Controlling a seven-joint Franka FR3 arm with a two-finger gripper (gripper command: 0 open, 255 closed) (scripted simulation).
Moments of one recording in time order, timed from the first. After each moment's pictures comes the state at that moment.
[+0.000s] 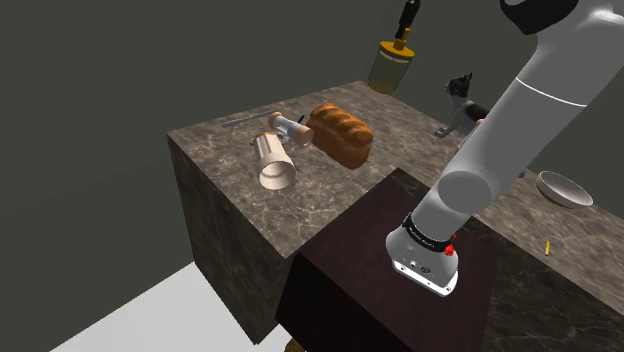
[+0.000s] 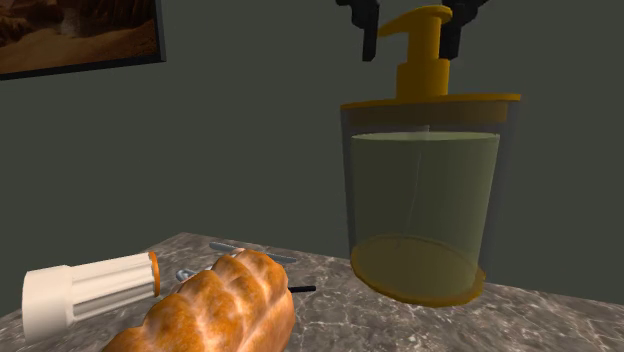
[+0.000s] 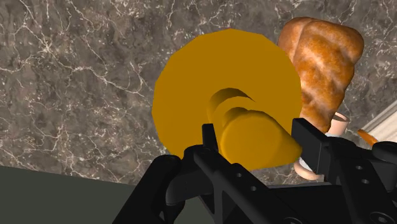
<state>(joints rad) -0.10 0.01 -0.65 -1.56 0.03 1.55 -0.94</state>
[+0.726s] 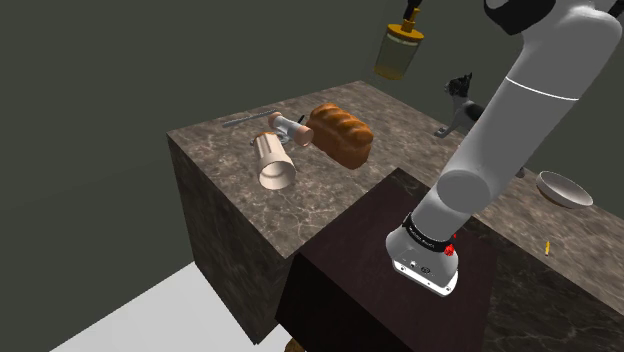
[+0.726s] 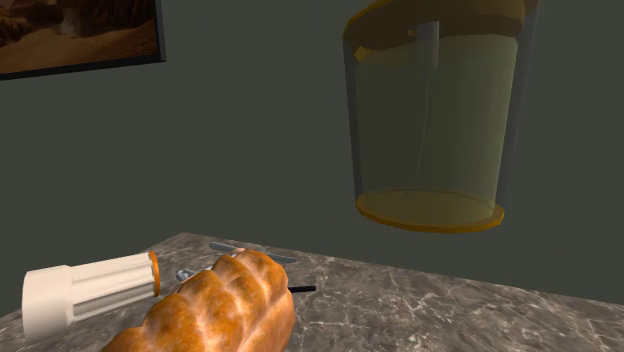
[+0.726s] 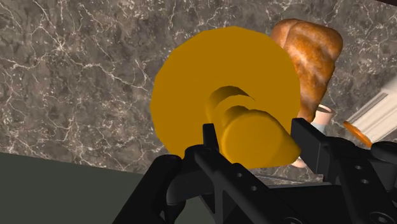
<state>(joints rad) -0.12 0.08 -0.67 -1.33 0.08 1.37 -0.97</state>
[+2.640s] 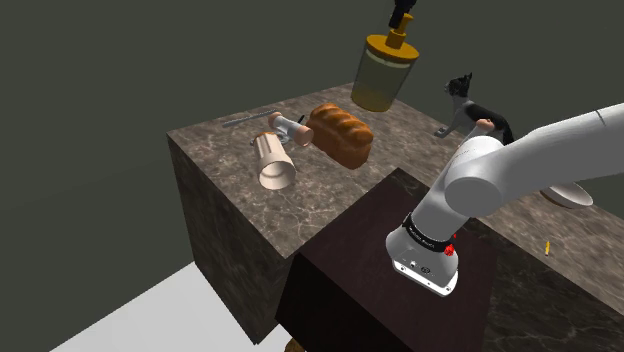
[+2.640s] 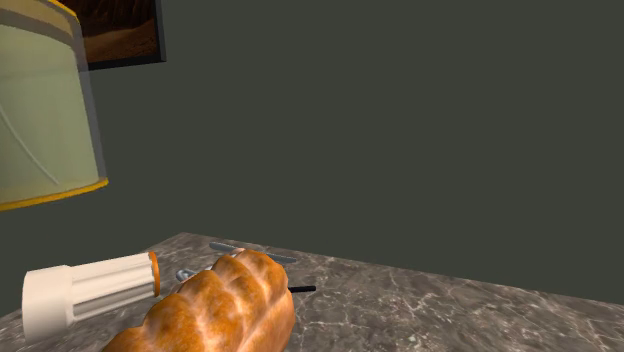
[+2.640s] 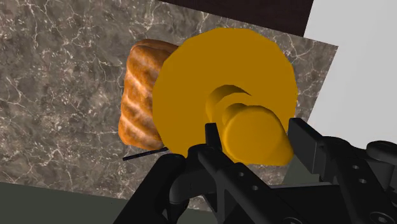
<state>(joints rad) 0.06 -0.65 -0.11 -1.98 -0.04 1.33 -0.24</state>
